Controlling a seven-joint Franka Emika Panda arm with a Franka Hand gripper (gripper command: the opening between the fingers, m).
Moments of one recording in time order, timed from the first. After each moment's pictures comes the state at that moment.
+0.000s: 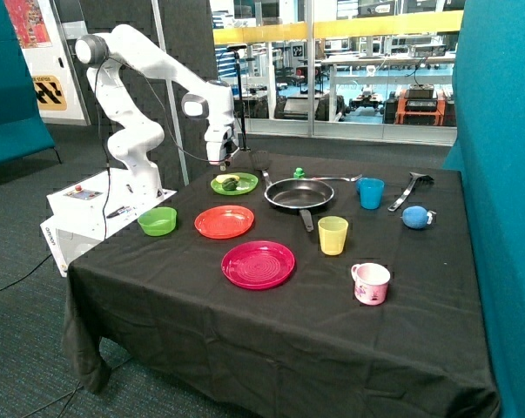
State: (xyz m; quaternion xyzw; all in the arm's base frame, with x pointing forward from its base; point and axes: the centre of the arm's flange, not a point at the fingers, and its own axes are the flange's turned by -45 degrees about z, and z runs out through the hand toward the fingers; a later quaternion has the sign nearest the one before) arm 0.384 0.031 0.367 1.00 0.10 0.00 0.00
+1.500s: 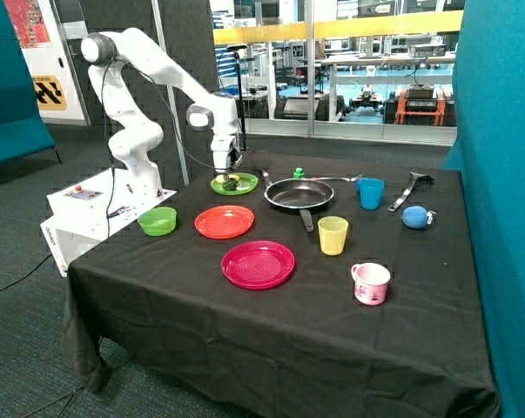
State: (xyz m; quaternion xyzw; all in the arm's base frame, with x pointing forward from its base) arm 0.375 0.064 0.325 0.99 0.14 0.00 0.00
